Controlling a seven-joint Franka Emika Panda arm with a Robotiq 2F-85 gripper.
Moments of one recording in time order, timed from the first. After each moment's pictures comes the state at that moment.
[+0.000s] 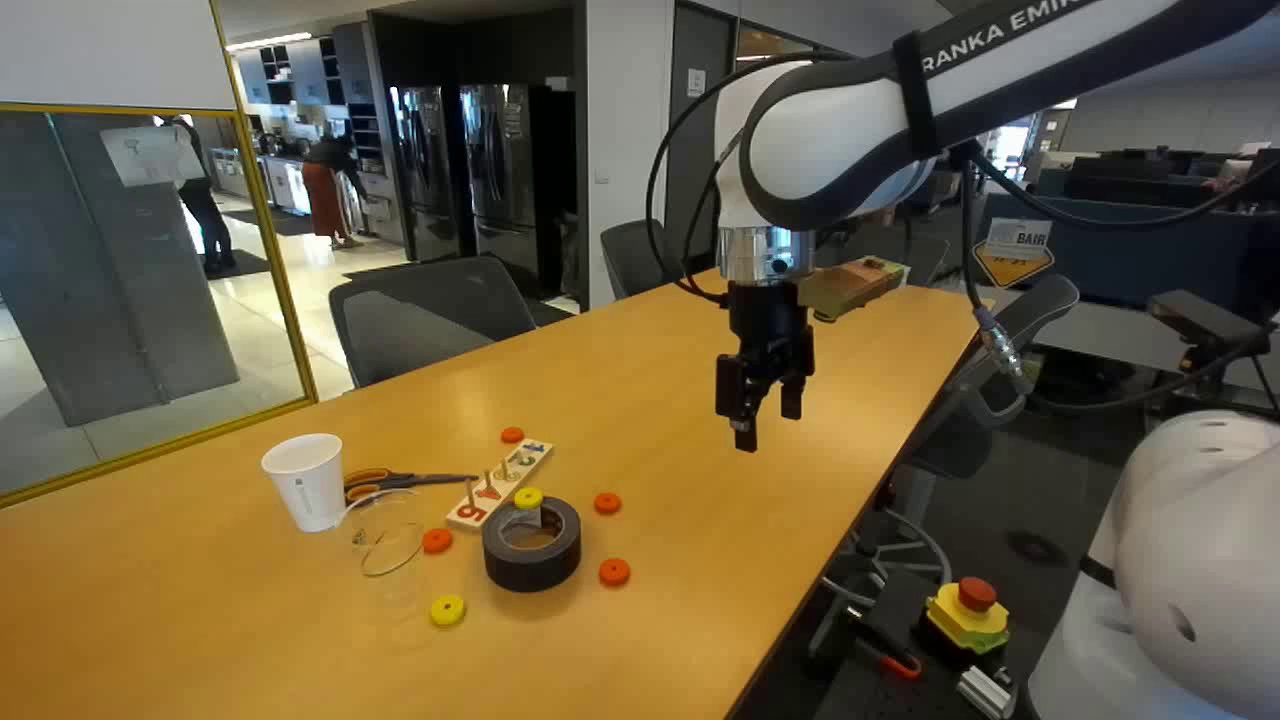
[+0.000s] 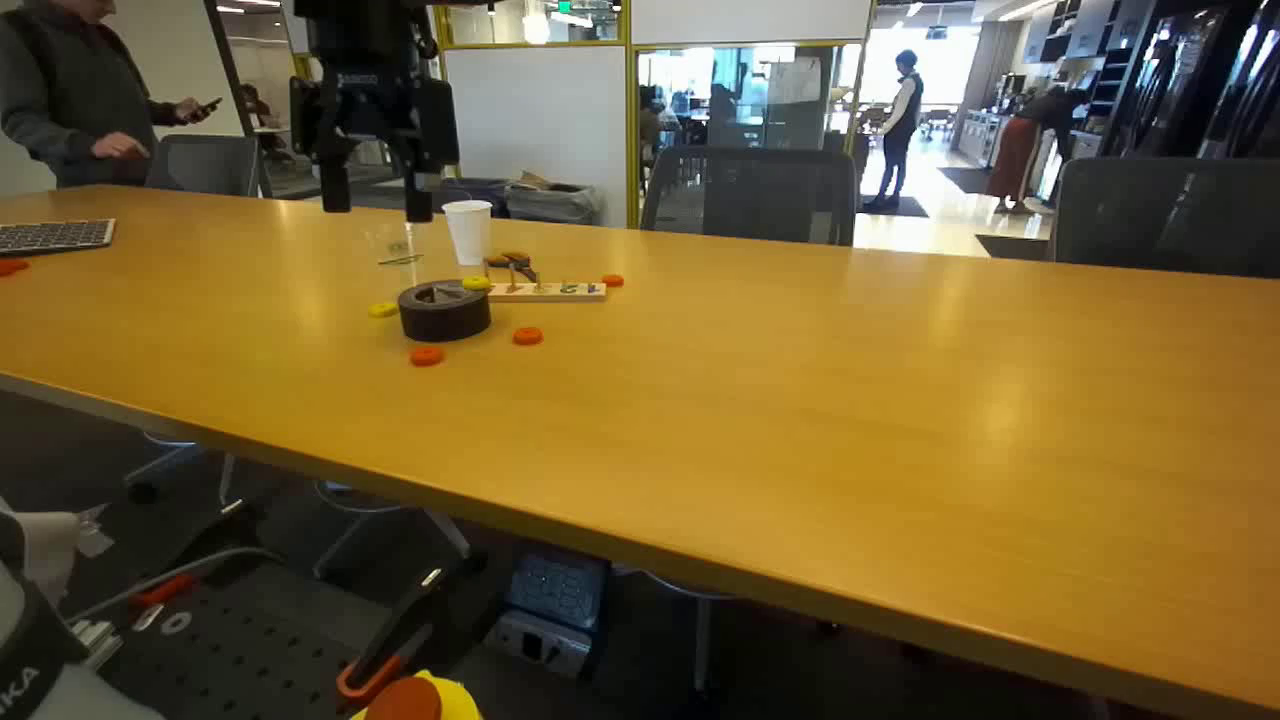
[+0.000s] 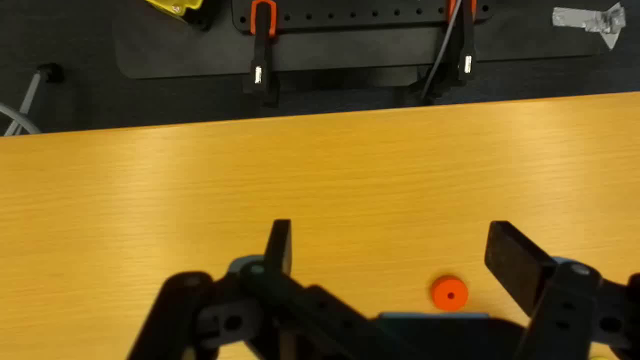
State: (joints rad) arm 0.00 -0.56 0.00 -2.59 -0.02 1.87 0.02
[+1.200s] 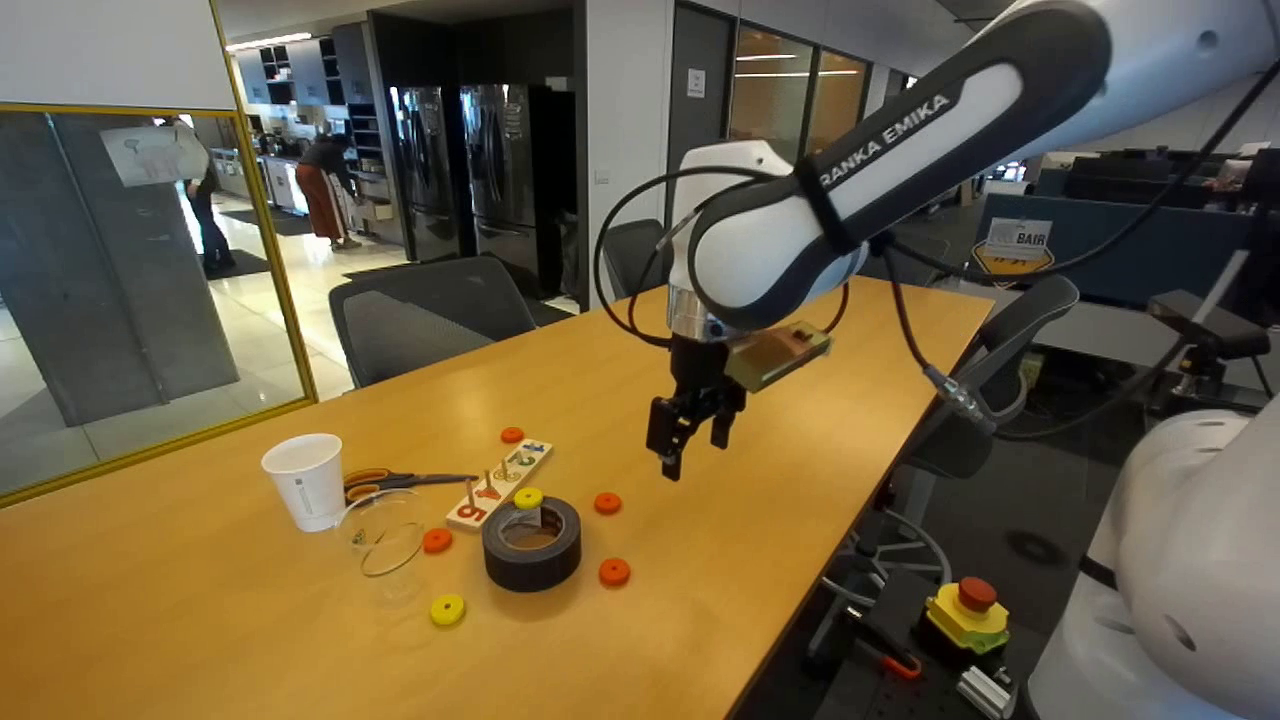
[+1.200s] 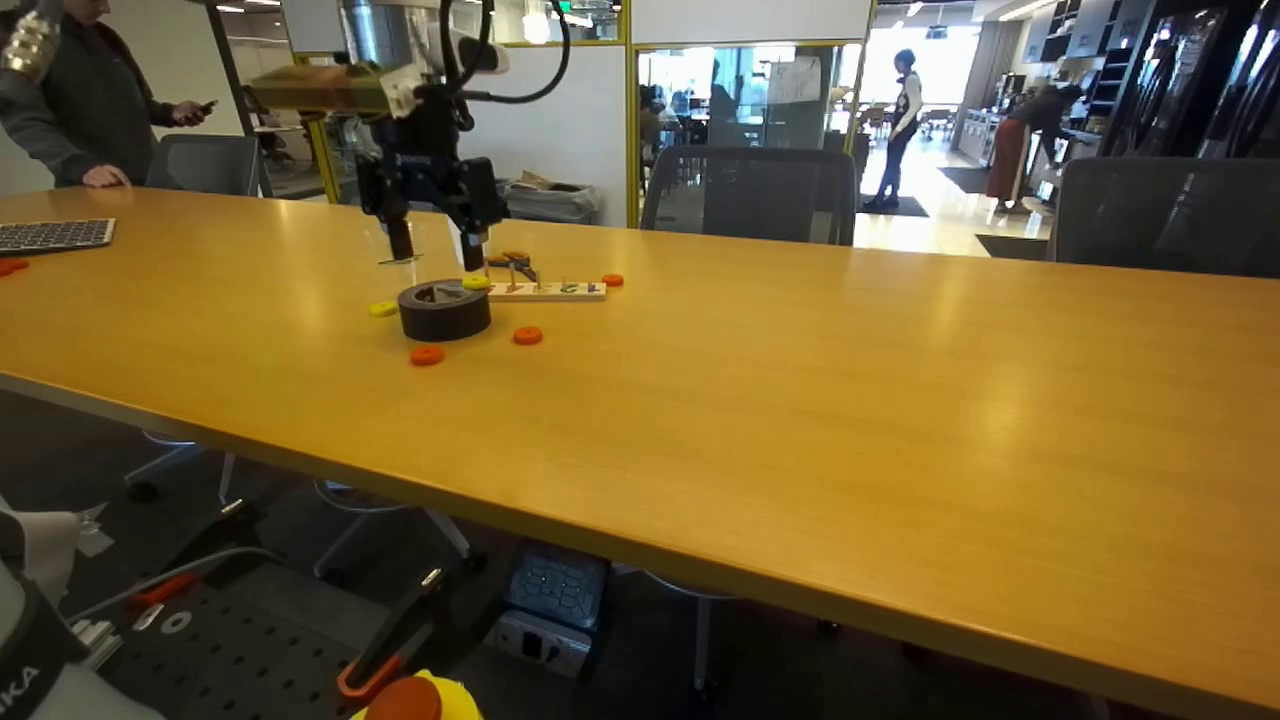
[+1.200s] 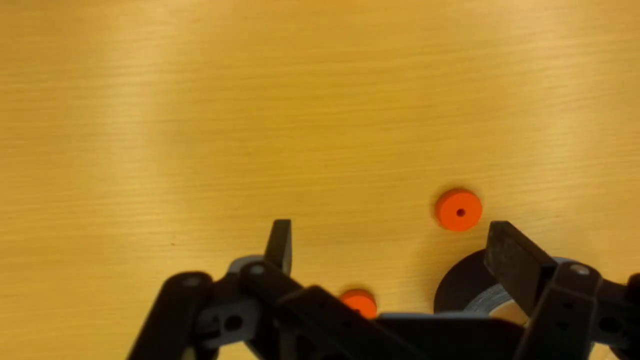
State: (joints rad) arm 0.01 -0.34 0.03 -2.62 -0.01 2.30 0.06
